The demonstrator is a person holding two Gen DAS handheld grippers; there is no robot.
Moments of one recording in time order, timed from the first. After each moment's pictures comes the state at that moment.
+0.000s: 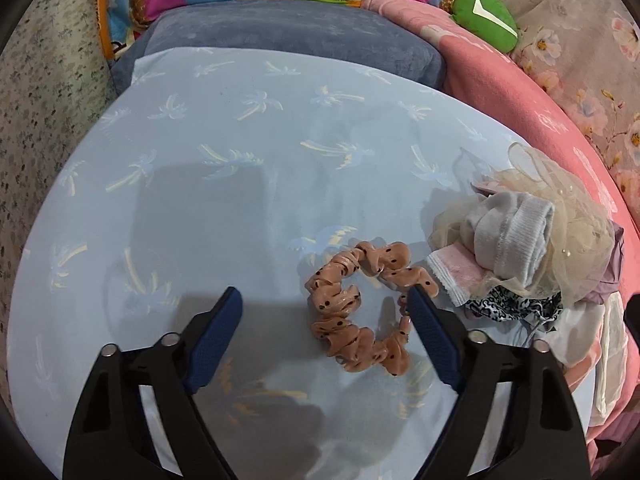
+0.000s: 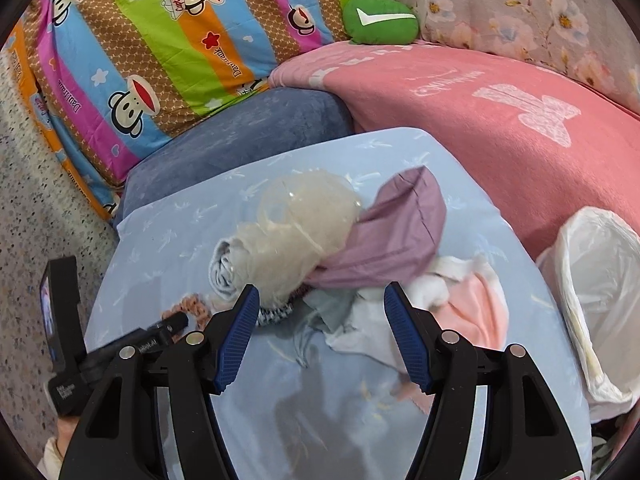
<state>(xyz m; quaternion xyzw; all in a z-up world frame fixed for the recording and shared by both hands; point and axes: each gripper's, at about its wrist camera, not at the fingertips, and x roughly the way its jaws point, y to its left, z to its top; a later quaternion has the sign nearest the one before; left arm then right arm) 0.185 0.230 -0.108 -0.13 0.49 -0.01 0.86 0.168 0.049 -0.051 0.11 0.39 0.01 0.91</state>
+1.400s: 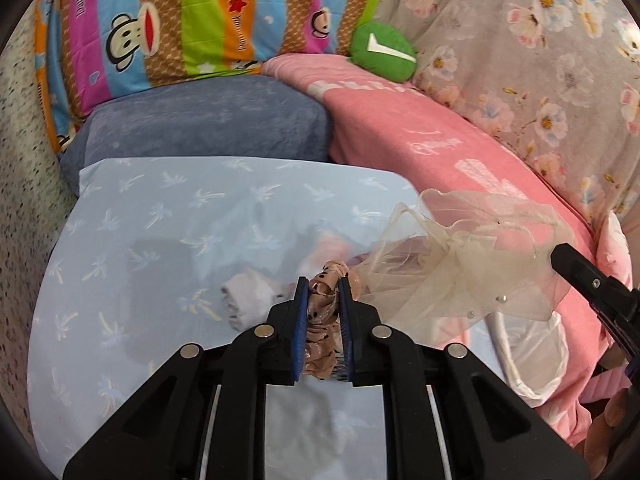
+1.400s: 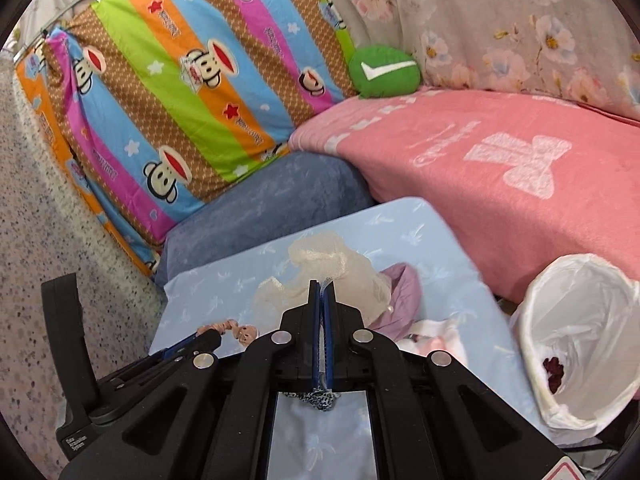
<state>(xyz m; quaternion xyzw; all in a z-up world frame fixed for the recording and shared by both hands) 0.147 0.143 0.013 -0.09 0.39 -0.12 0.91 0.110 -0.022 0.056 0.17 0.30 0.04 0.94</state>
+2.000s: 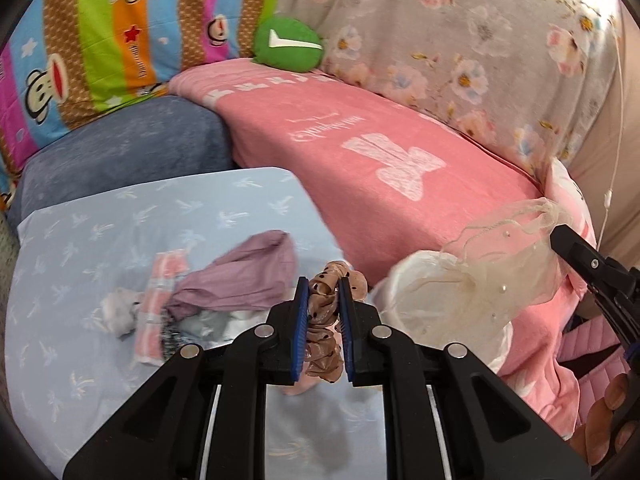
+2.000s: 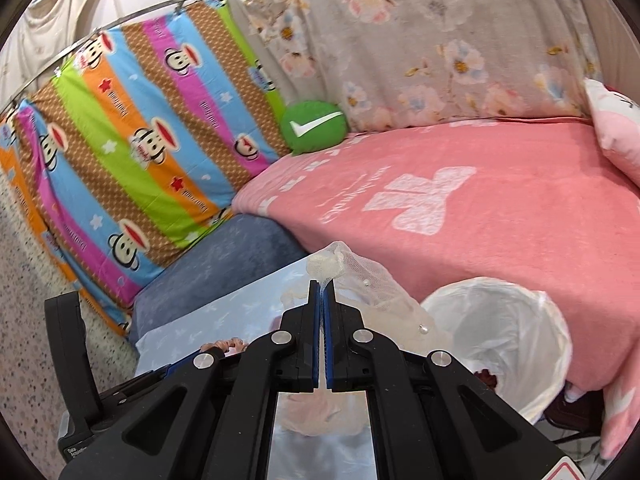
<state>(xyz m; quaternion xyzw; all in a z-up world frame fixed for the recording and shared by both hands) 0.120 0.008 0.037 -0.03 0.38 -0.23 0.89 0.032 -0.164 0.081 0.22 0.23 -0.07 0.95</state>
